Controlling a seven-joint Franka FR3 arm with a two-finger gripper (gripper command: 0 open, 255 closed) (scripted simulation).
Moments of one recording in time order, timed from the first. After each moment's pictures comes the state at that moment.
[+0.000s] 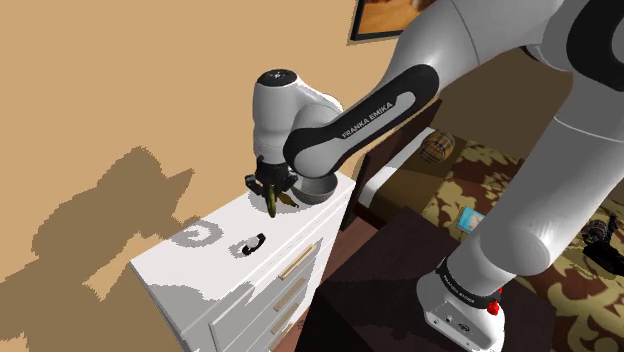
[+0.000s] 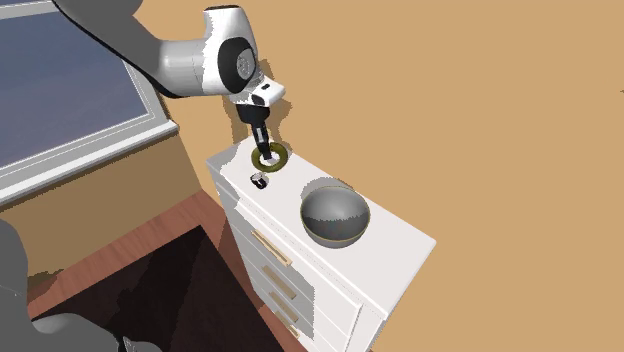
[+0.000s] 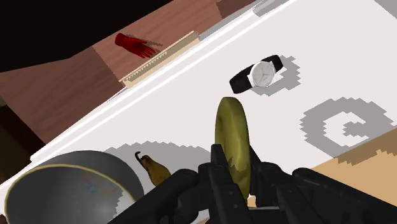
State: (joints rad) arm -0.06 0.13 0.55 -2.30 -0.27 2.42 1.15
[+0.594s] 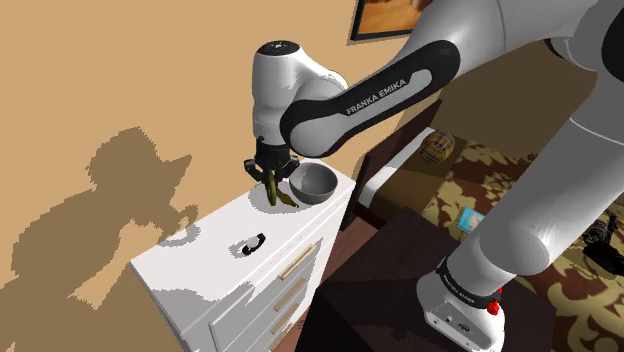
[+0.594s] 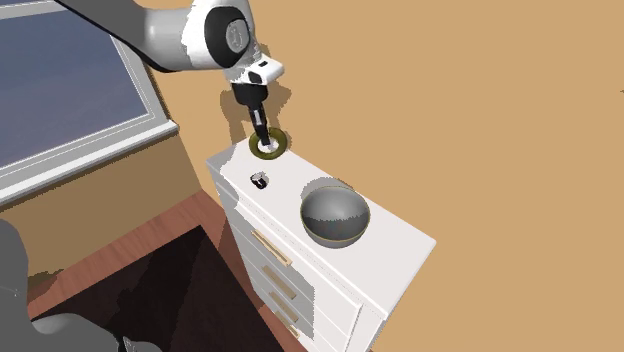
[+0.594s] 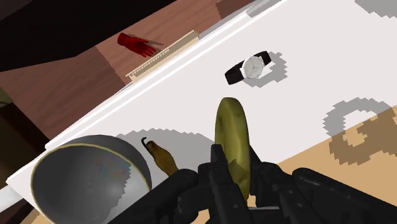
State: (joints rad) arm -0.07 0.04 0.56 -2.26 -0.18 2.32 1.08
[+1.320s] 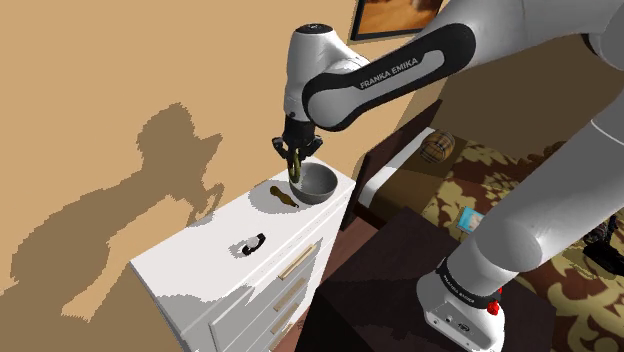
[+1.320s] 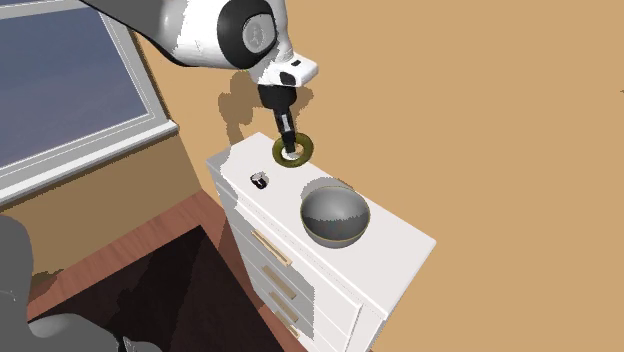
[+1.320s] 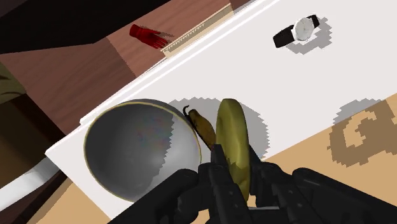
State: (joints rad) arm -0.15 -0.08 0.46 -2.32 -0.09 2.30 0.84
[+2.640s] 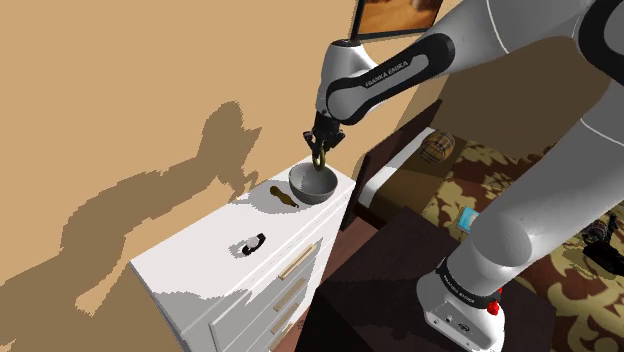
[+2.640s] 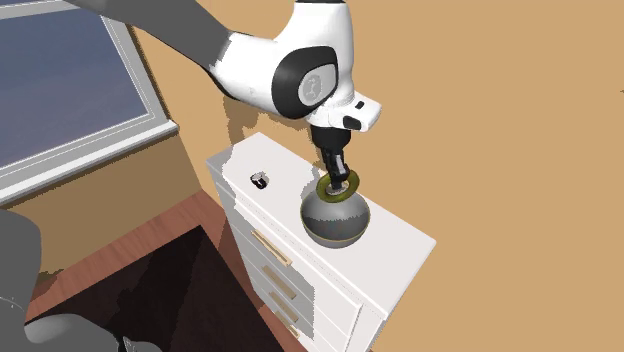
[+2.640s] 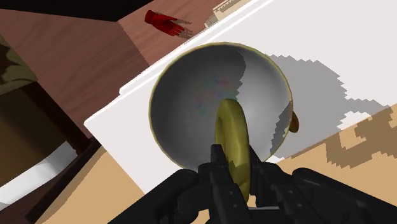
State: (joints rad) arm -0.27 -0.02 0.31 -2.37 -0.12 2.43 0.59
